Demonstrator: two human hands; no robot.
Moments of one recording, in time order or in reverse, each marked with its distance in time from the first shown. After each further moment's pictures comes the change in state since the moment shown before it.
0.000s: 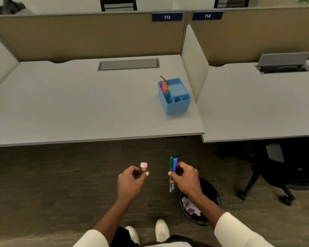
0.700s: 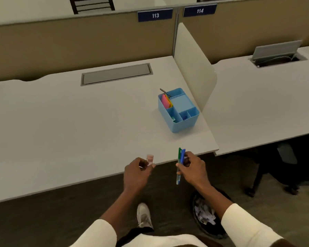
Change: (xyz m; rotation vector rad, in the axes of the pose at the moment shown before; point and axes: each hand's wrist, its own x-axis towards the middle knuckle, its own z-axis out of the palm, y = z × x) left_hand 0.195 0.045 -0.027 0.005 -0.162 0.103; right_hand 0.146 -0.083 0.021 0.023 0.168 0.084
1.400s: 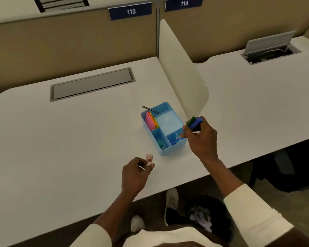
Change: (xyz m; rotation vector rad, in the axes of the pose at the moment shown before) left_hand 0.130 0.077 0.044 0.062 -0.089 -0.027; right_hand 0.167 -0.094 -0.103 0.142 0.404 -0.197
